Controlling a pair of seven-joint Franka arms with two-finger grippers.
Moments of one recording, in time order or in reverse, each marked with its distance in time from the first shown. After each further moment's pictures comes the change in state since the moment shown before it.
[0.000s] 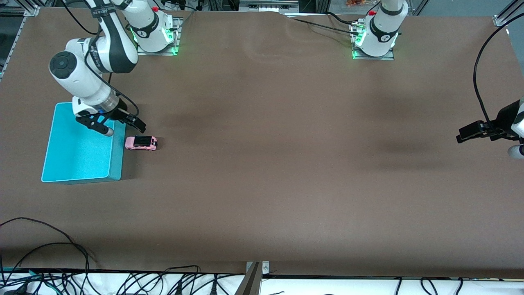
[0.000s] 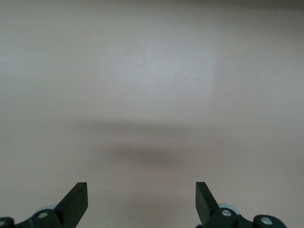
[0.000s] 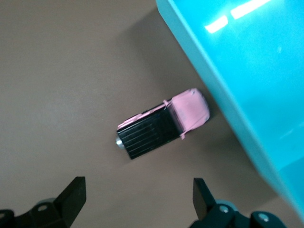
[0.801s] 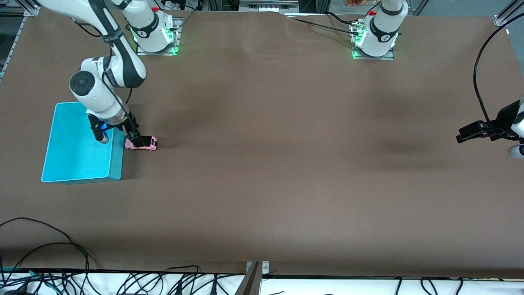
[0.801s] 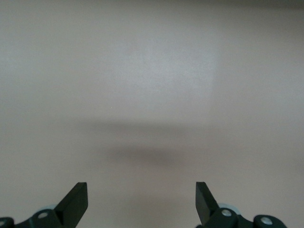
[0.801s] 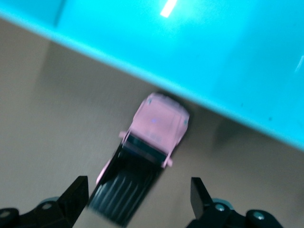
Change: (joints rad) left arm 0.001 0.000 0.000 -0.001 0.000 0.000 0.000; right arm -0.046 0.193 -0.034 0.016 -0.090 0.190 0.526
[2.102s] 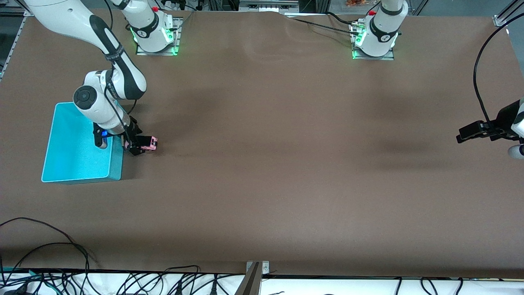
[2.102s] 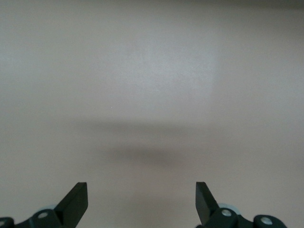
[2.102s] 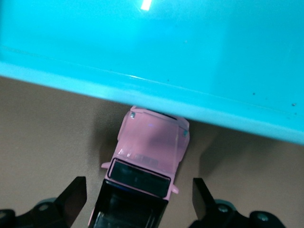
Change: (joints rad) left arm 0.000 0.000 0.000 0.000 0.000 0.000 0.000; right arm -0.001 0.124 -0.005 0.052 -0.001 0.046 0.174
